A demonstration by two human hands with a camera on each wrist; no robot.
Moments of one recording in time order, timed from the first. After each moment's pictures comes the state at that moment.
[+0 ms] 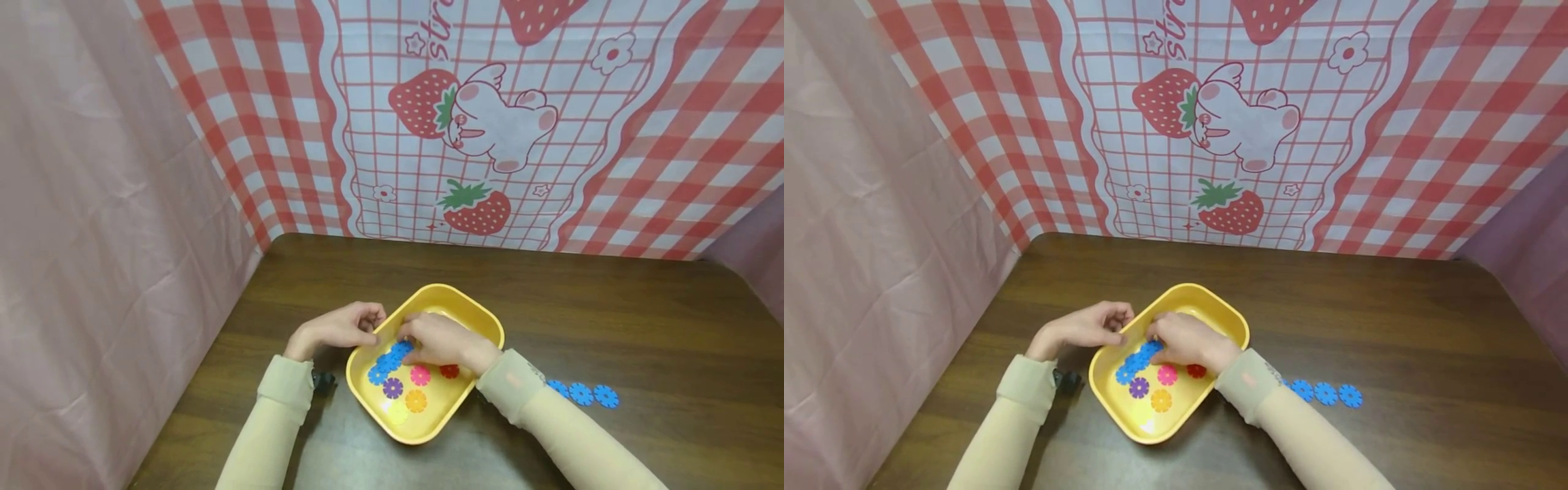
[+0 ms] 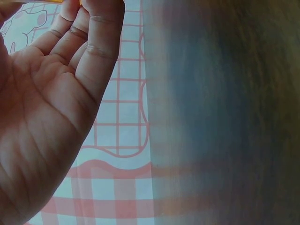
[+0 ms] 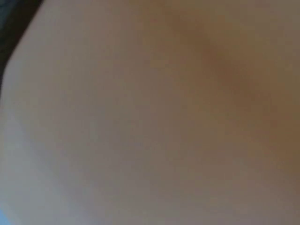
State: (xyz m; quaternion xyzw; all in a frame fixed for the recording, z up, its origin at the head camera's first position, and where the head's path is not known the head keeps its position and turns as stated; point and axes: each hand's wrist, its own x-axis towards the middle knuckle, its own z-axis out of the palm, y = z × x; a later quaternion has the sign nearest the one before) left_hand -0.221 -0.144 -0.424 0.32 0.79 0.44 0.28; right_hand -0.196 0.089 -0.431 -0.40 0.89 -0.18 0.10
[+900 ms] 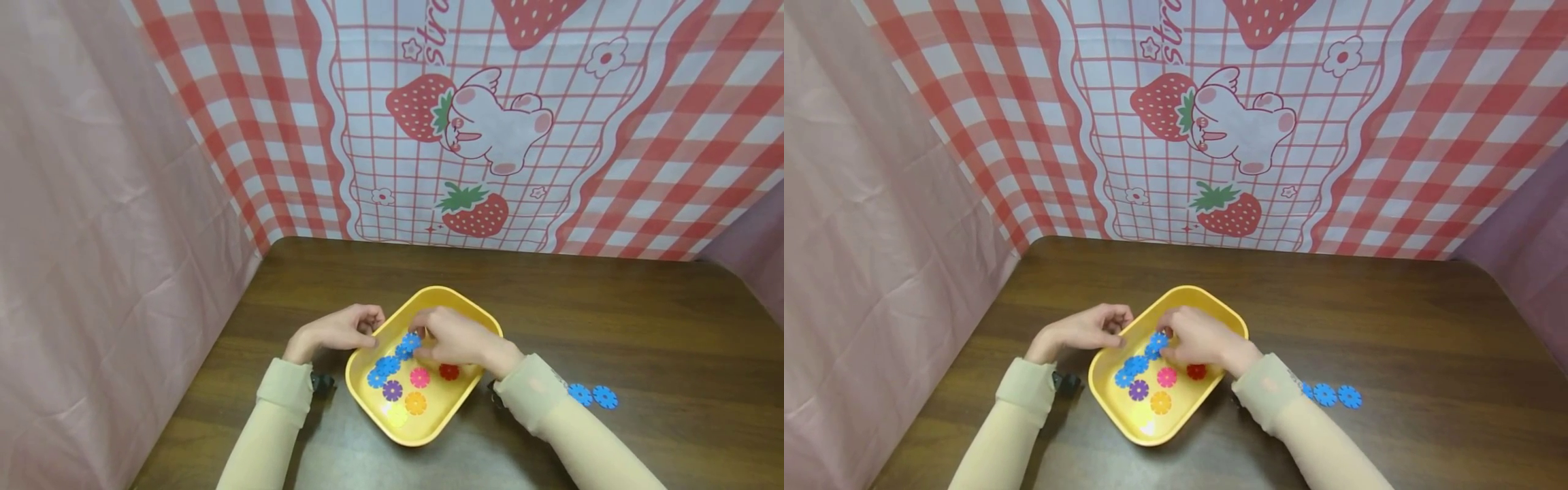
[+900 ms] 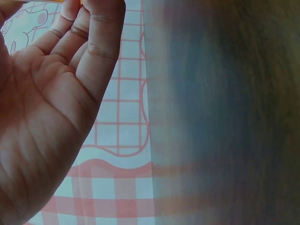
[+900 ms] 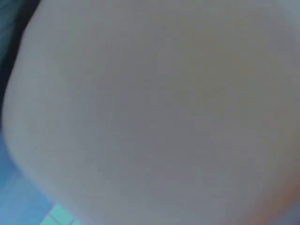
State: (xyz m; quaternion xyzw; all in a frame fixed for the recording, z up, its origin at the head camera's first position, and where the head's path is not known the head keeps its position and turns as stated) left_hand -0.221 -0.144 -0.425 0.31 0.79 0.45 0.28; right_hand -0.189 0.112 -0.411 -0.37 0.89 -0.25 0.08
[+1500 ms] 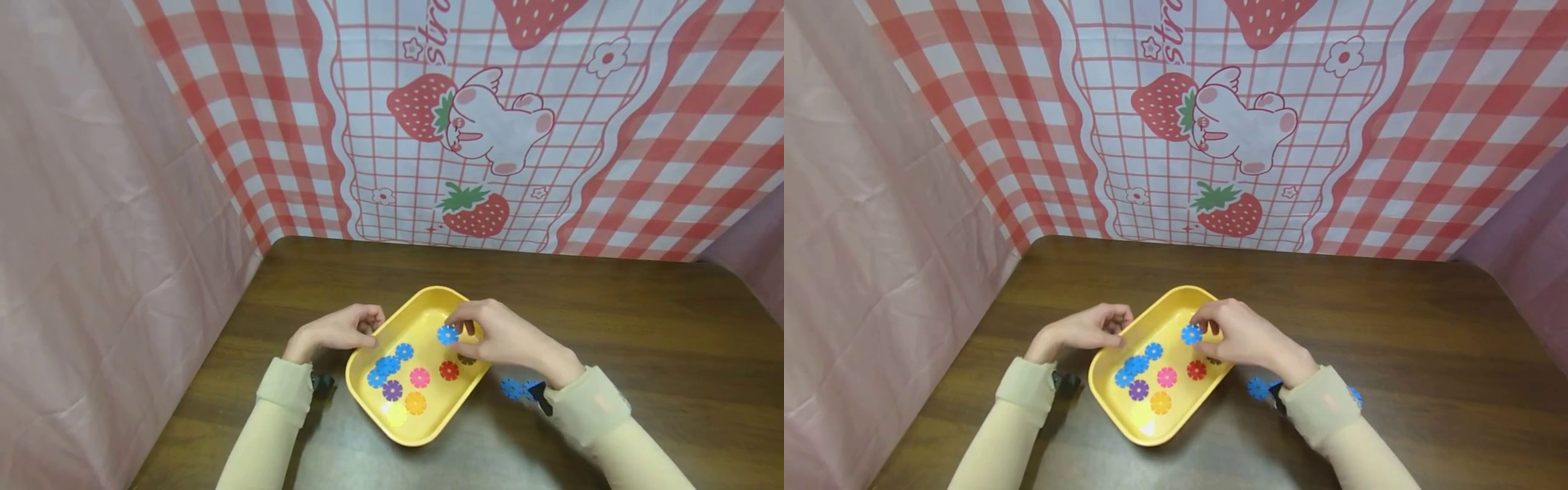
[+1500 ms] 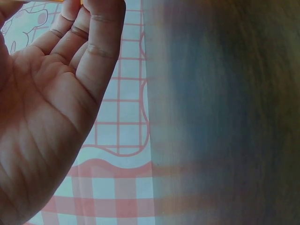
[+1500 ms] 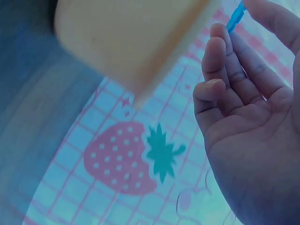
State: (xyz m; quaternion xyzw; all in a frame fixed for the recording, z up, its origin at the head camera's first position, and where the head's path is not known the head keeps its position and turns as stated) left_hand -0.220 -0.145 -0.425 0.31 0.79 0.45 0.28; right_hand -0.171 0.169 -0.384 -0.35 0.89 -0.29 0.02
